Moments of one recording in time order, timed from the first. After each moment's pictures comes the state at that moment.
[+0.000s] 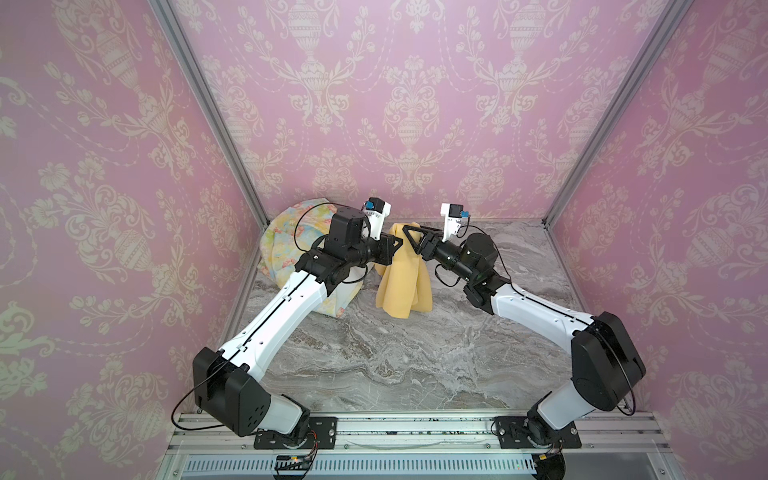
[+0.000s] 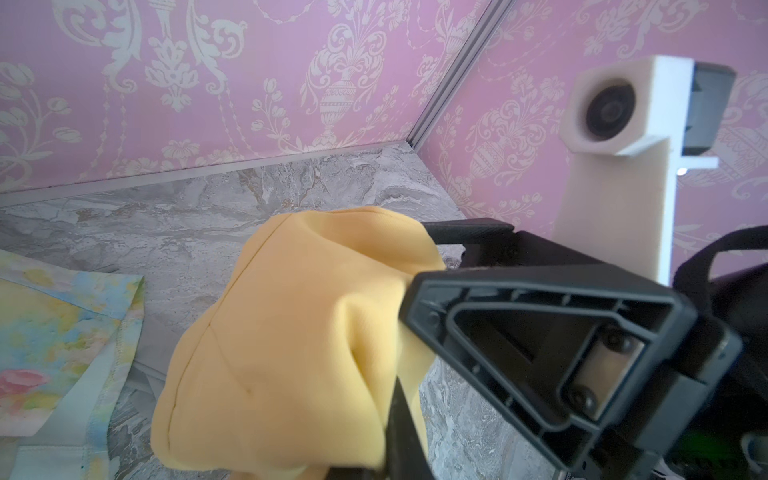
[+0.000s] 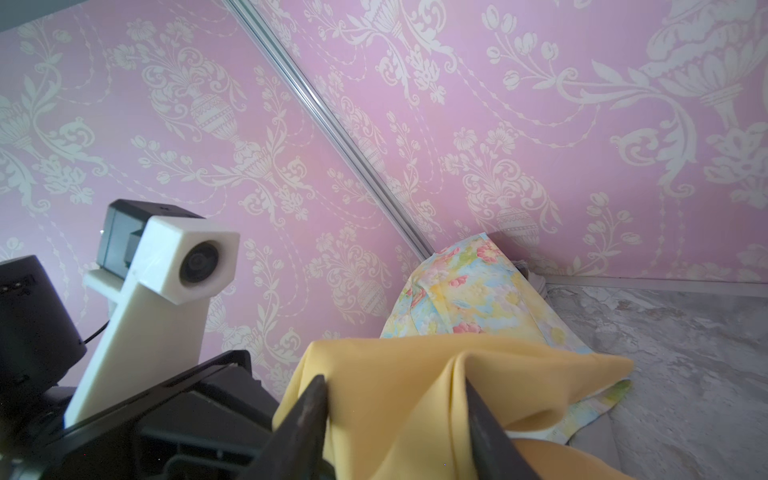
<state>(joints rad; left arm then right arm) -0.47 1.45 1.41 -0.39 0.36 -0.34 0.55 1.60 1.09 0.65 -0.28 0.71</state>
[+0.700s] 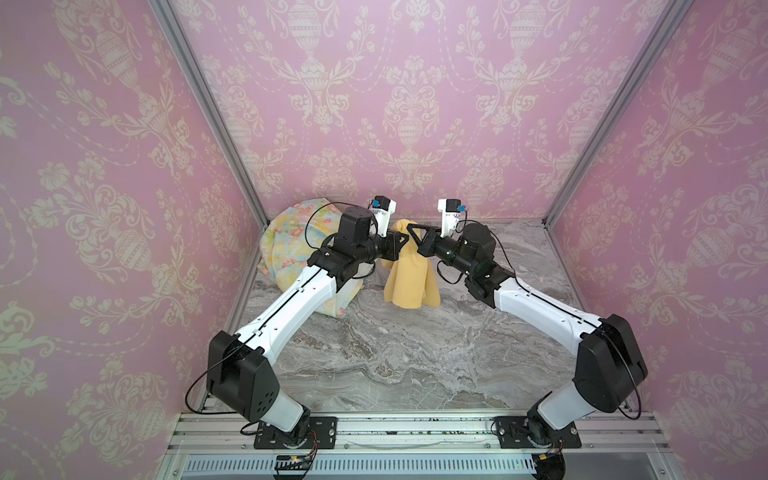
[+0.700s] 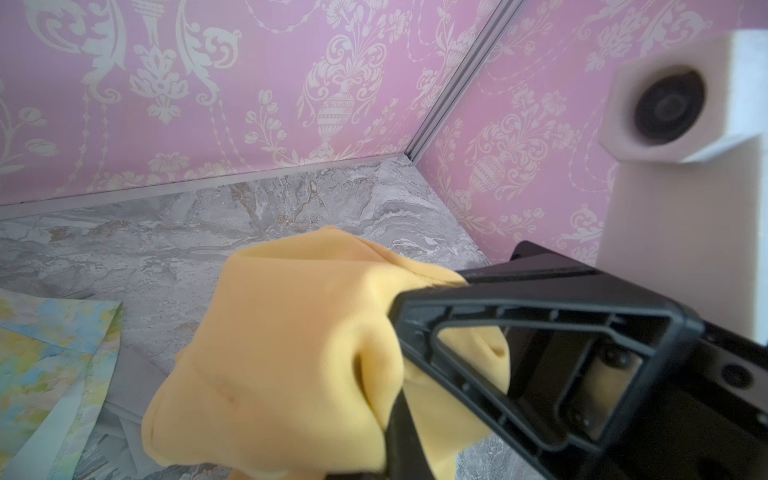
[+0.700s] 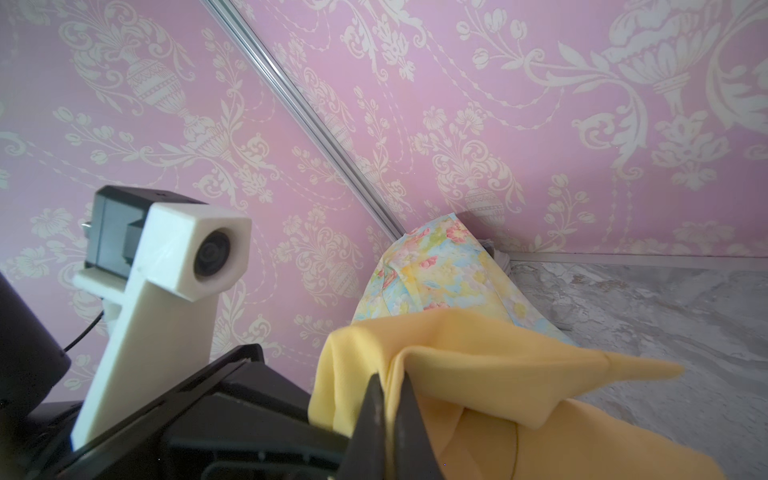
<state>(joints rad) -0.48 1.53 1.41 -0.26 0.35 -0.36 0.55 1.57 1.21 0.36 -0.23 0.61</state>
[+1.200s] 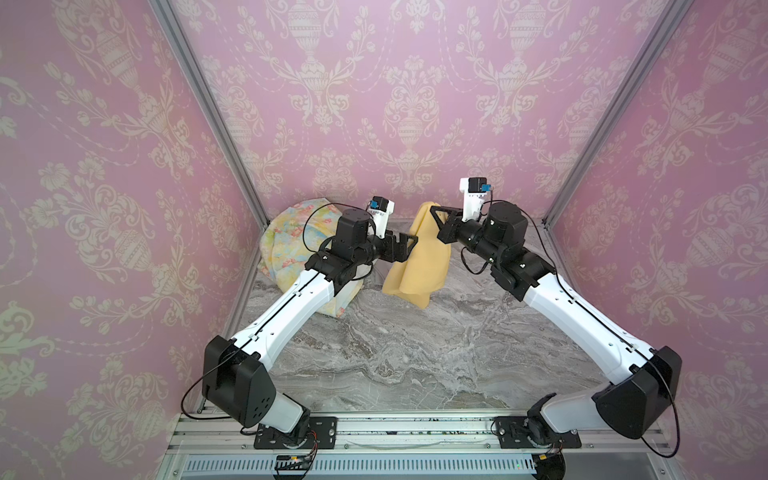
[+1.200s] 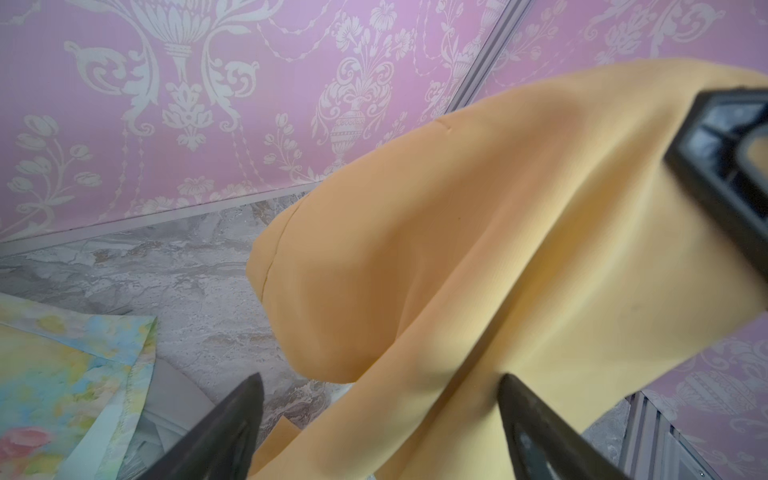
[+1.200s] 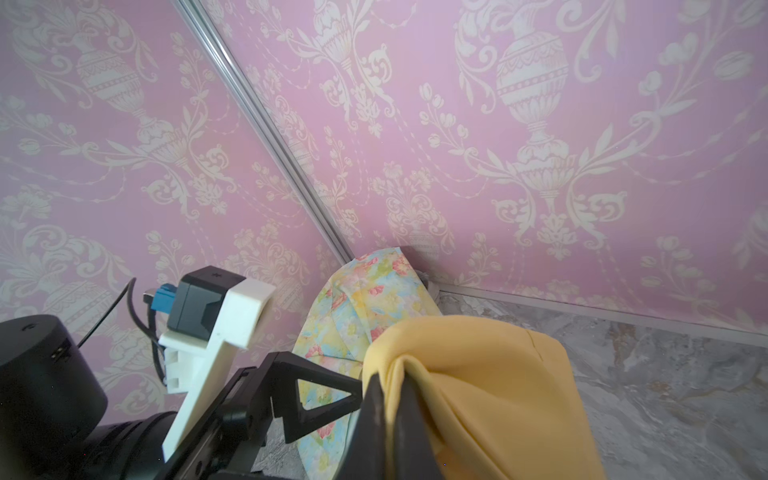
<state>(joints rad) -0.48 1.49 1.37 -0.25 0.30 -0.29 0.49 1.41 1.40 -0.05 -0.10 0.40</state>
